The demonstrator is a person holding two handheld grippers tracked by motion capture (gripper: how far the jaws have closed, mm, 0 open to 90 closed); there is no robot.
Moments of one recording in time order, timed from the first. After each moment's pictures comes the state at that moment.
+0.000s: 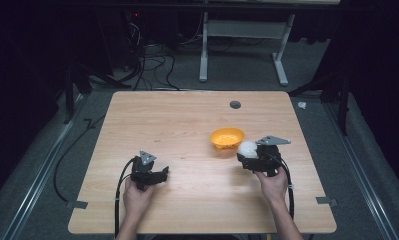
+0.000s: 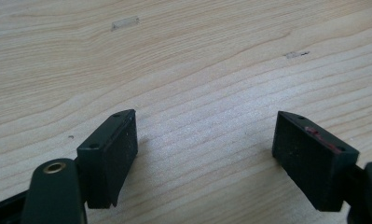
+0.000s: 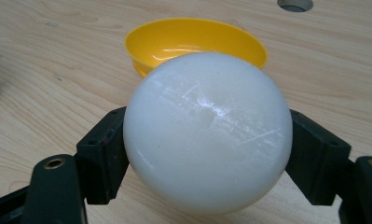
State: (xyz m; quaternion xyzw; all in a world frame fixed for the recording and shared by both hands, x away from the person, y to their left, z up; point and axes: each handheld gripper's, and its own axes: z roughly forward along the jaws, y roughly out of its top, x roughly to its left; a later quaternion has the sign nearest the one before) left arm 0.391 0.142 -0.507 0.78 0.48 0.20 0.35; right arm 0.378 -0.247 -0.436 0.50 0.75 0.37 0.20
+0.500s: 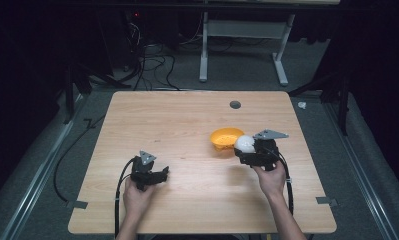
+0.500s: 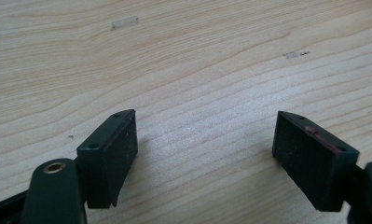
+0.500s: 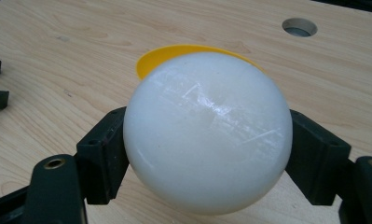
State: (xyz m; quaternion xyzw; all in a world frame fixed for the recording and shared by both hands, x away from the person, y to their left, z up) left arm 0.391 0.142 -0.507 0.78 0.48 0.20 0.35; right arm 0.387 -0.239 -0.421 0.48 0.76 0.38 0.21
